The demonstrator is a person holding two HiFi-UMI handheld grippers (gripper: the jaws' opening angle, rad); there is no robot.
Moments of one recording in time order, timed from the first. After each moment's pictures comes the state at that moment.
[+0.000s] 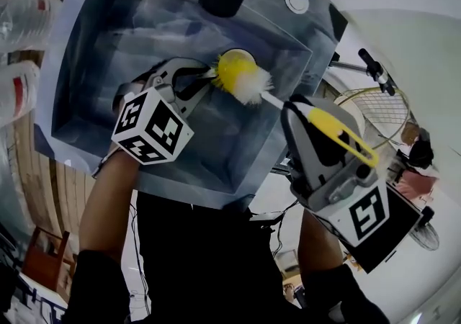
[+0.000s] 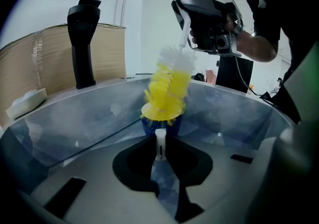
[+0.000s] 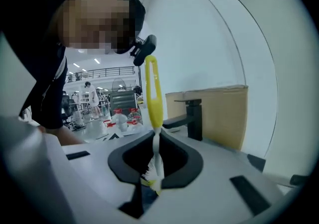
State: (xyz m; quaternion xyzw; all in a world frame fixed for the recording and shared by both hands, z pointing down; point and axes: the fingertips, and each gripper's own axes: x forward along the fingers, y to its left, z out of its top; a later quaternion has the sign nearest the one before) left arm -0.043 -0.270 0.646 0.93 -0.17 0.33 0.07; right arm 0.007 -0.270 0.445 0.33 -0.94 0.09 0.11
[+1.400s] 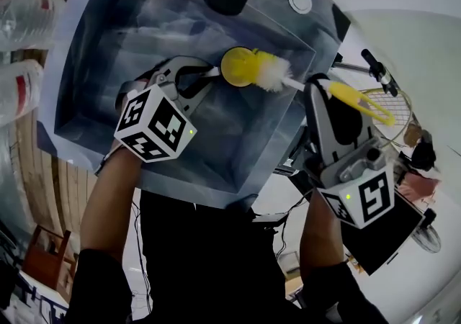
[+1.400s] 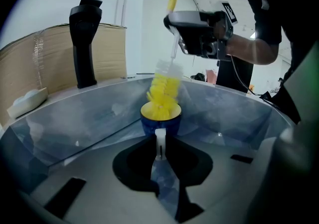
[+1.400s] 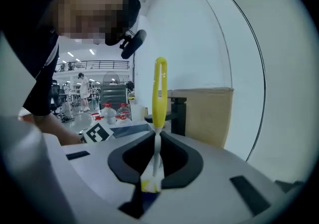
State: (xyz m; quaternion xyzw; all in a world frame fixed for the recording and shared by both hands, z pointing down) left arm -0.044 -0.270 0.645 0.92 -0.18 0.33 0.07; right arm 0.038 -0.294 0.459 0.38 -0.91 0.07 0.13
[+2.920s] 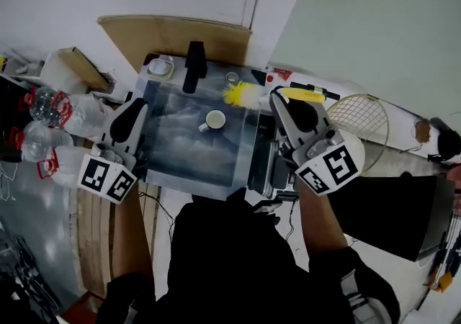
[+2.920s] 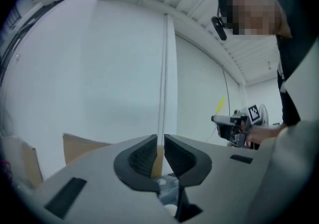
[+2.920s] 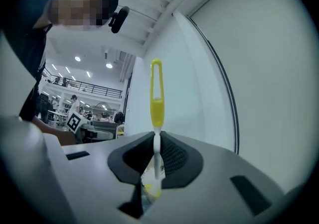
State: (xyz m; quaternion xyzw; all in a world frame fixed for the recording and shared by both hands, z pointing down) left arm -0.138 -0.246 0.221 0.90 -0.43 -0.01 0.04; right arm 0.114 -0.219 0.196 0.44 -0.90 -0.02 -0.05
